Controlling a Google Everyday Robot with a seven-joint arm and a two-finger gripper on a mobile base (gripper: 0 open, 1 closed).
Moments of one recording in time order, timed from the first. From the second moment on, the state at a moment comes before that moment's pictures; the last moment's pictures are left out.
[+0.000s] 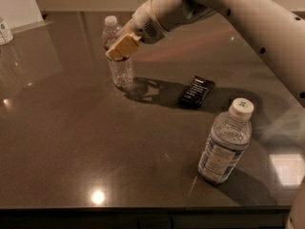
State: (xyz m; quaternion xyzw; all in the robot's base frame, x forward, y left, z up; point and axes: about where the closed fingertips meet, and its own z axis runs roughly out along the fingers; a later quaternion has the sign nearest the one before) arm 0.627 0.083 0.943 -0.58 0.68 0.26 0.37
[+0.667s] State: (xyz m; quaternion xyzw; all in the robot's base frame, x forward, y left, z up) arm 0.613 0.057 1.006 -0.58 0.66 0.25 0.40
